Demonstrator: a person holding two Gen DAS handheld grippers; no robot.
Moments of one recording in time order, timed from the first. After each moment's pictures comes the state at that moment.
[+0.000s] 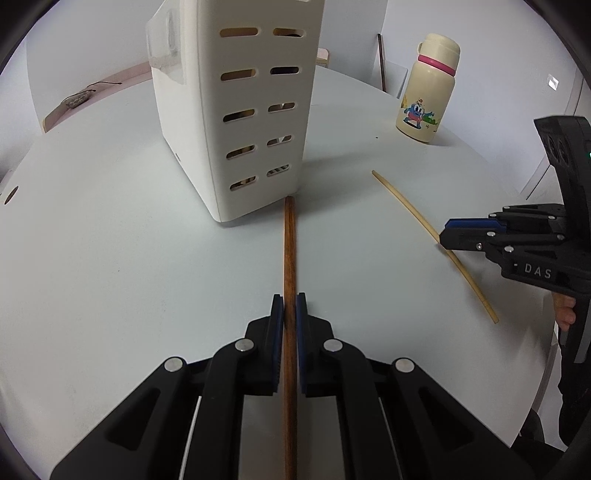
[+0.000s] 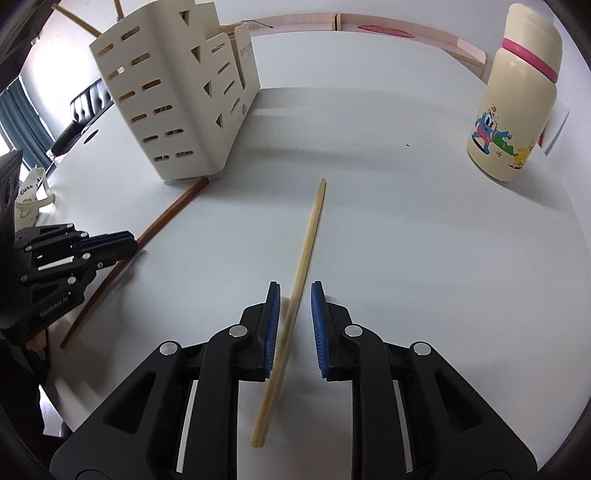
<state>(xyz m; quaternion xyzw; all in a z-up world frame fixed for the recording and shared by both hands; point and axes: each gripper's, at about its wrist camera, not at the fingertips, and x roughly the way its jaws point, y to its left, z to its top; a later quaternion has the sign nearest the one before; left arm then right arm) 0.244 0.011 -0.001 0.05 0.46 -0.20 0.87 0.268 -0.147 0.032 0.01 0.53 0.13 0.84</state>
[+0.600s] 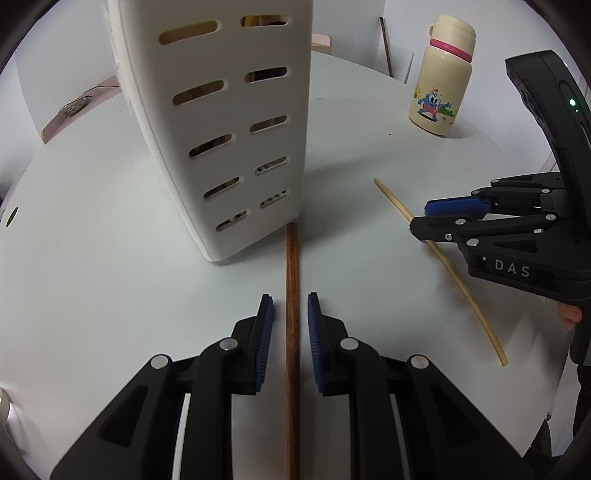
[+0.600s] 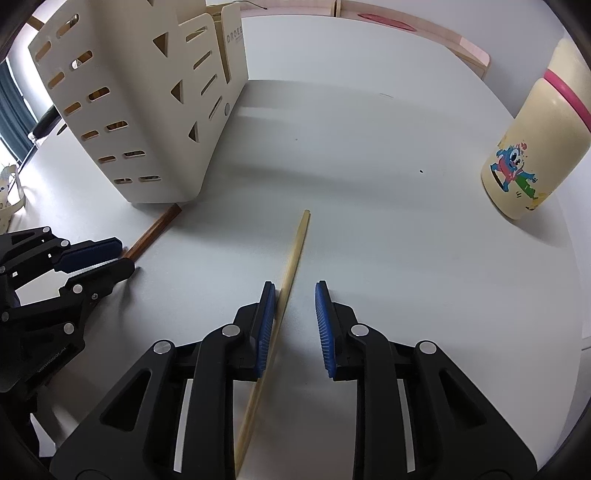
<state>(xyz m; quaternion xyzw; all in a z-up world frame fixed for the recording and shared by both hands) 0.277 -0.009 -0.002 0.09 0.48 -0.17 0.86 0.310 -0.123 0.025 -0.04 0.55 0.10 0.83</state>
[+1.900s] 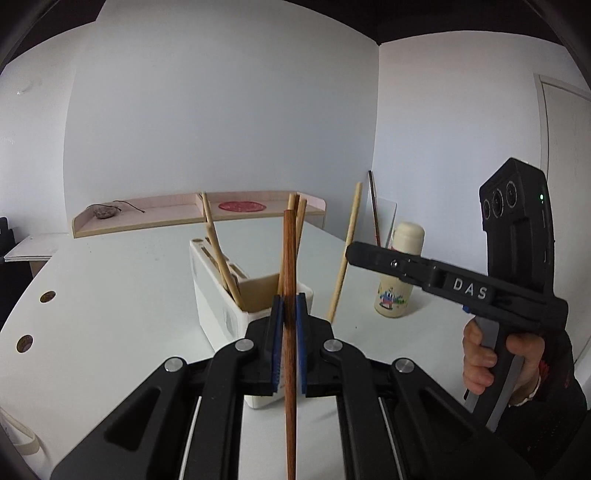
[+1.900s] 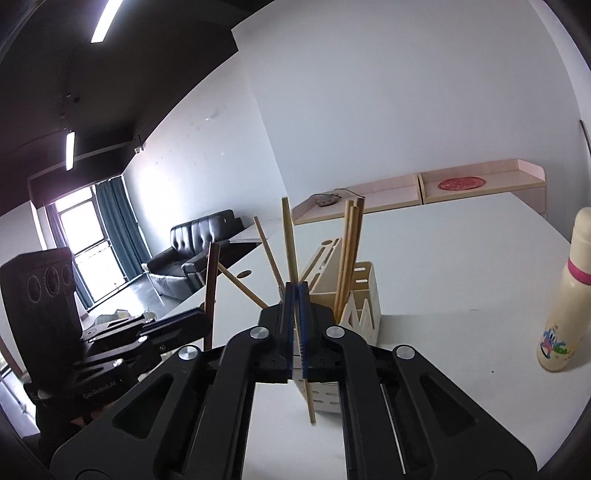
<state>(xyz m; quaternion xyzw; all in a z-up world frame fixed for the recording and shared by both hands) 0.212 0.039 0.163 -0.01 0.19 -0.19 0.96 0.281 -0.115 0.197 0.12 0.20 0.29 0.93</state>
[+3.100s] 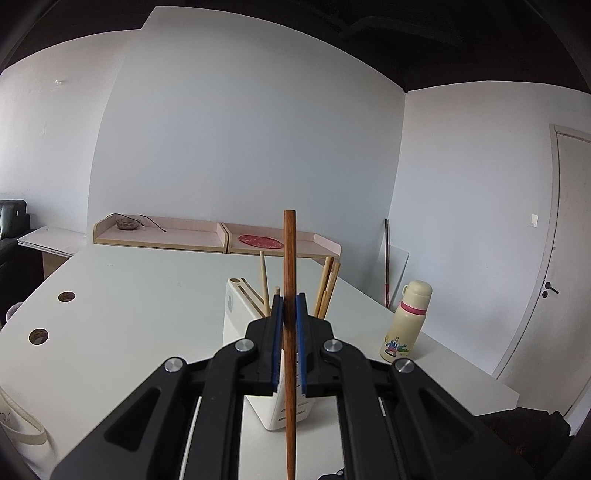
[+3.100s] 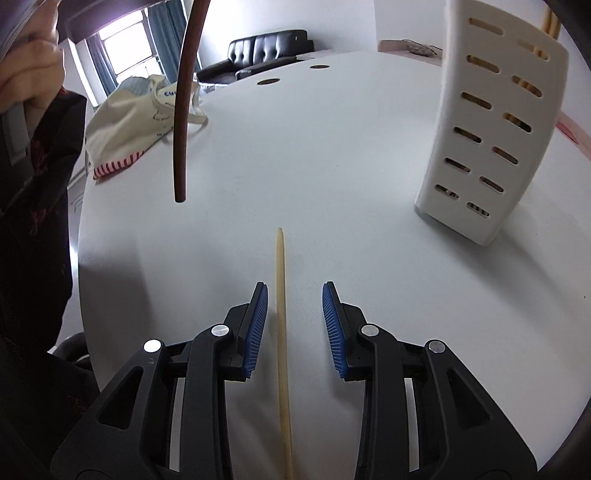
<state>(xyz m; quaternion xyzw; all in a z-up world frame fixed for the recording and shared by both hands) 0.187 0.087 0.186 -0.07 0.13 -0.16 0.98 0.222 -0.002 0.036 -0.12 0.45 0.42 0.78</state>
